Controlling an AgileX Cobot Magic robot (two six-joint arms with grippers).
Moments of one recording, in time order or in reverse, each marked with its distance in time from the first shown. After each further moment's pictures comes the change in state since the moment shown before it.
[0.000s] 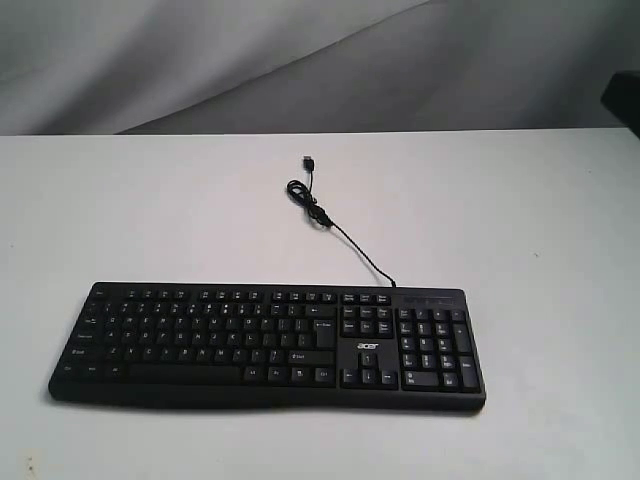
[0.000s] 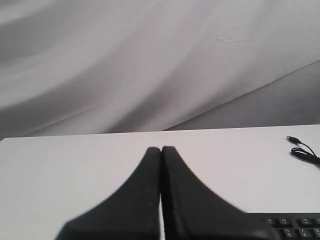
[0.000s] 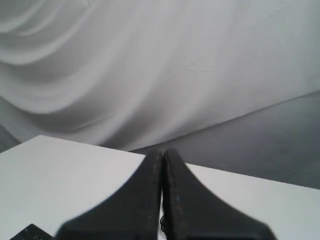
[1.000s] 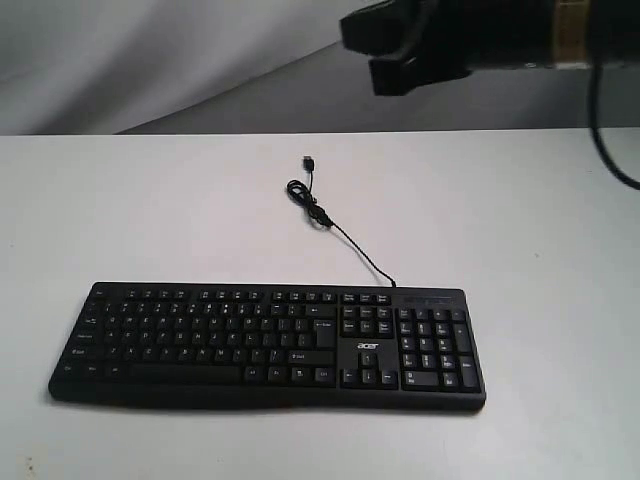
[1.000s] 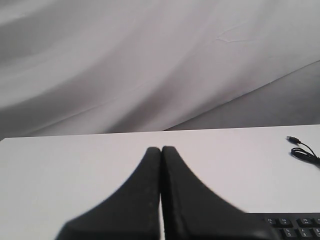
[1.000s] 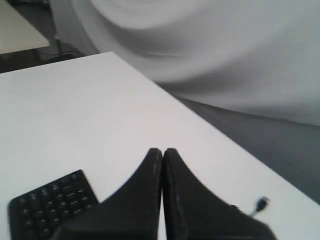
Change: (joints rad) left arm 0.000 0.000 0.000 0.000 0.000 0.000; right arm 0.509 0.541 -0.713 -0.597 0.237 0.409
